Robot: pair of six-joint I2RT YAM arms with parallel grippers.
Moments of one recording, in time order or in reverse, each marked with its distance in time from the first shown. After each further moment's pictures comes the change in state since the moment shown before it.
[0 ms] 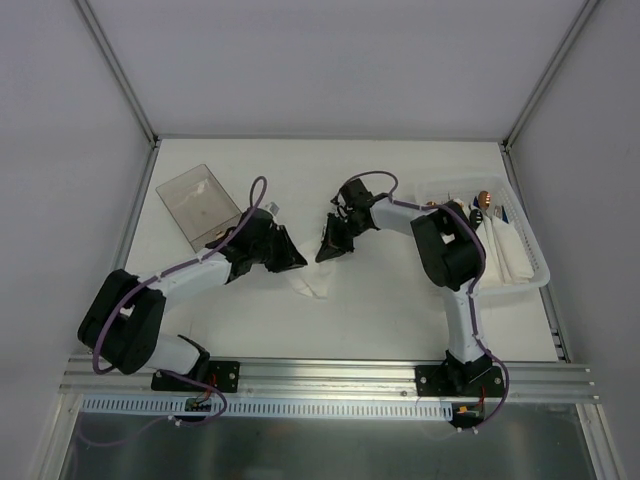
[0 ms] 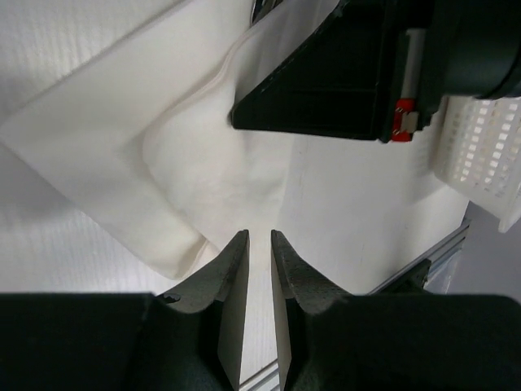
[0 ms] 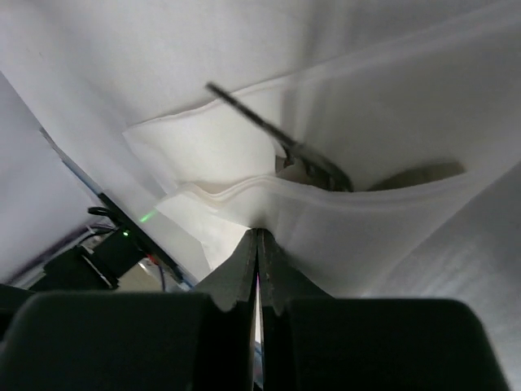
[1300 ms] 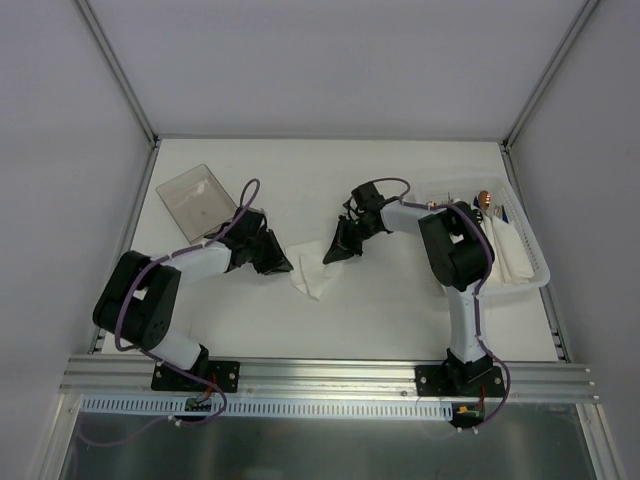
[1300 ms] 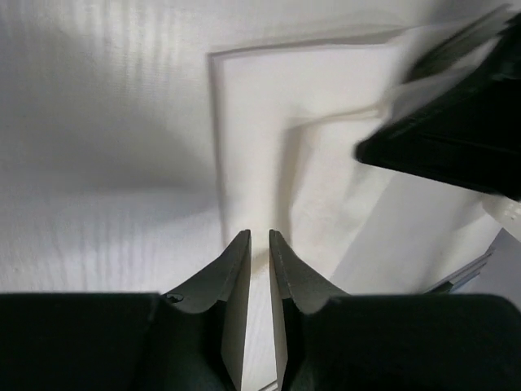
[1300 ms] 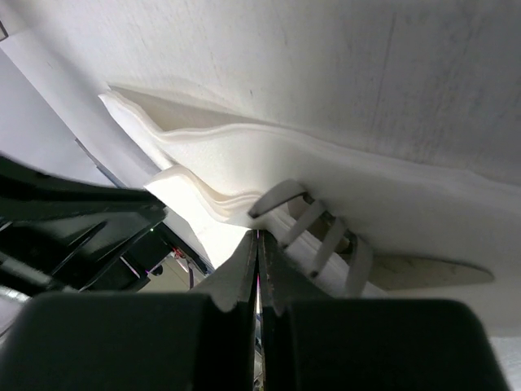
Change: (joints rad) left arm 0.106 0.192 0.024 -0.068 0.055 0.021; right arm -0.060 -0.053 -0.123 0.058 -0.055 0.108
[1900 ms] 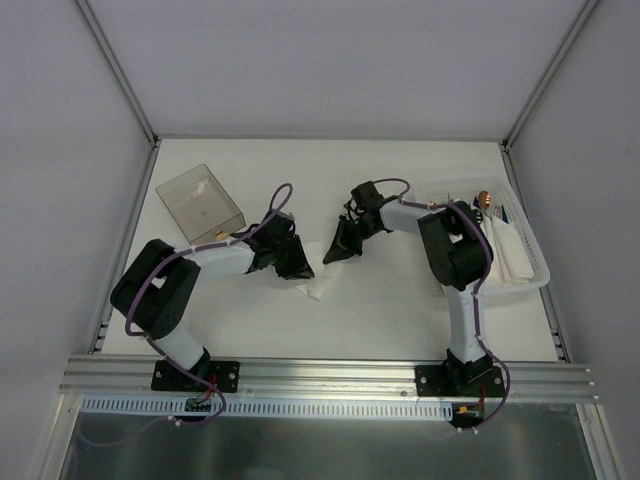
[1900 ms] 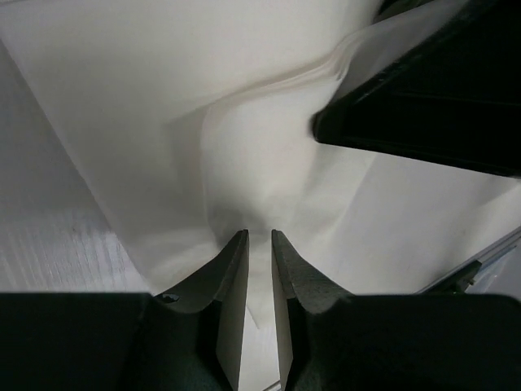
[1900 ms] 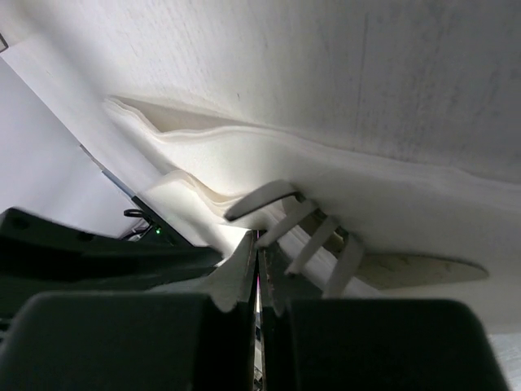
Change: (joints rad) left arm -0.178 0.033 0.080 0.006 -0.057 -0.014; right arm 0.003 0.011 0.022 -0.035 0.006 0.024
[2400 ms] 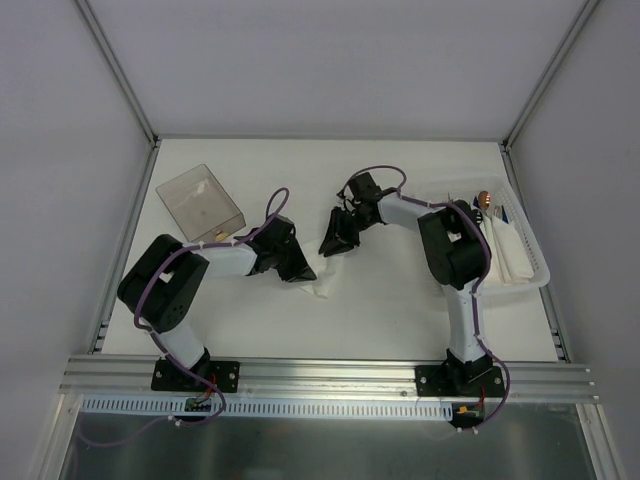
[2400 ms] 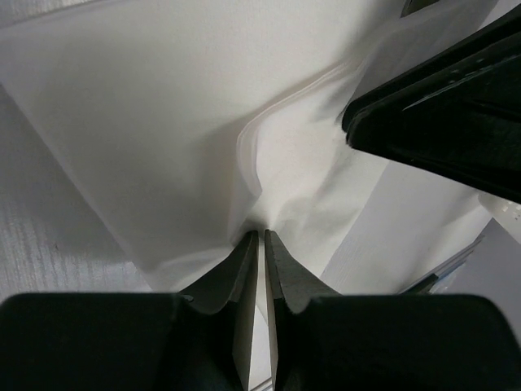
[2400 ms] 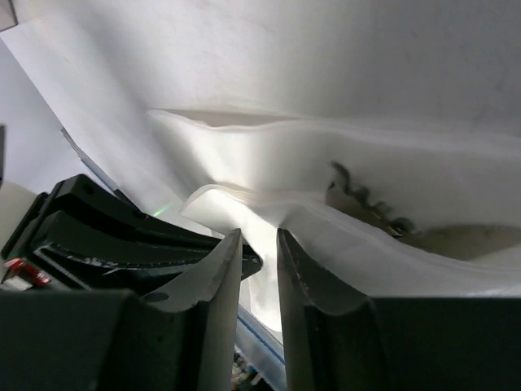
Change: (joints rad) left arm -0.004 0.087 -0.025 0.069 0.002 -0.135; right arm 0.002 0.013 0.078 -0.028 -0.002 -0.111
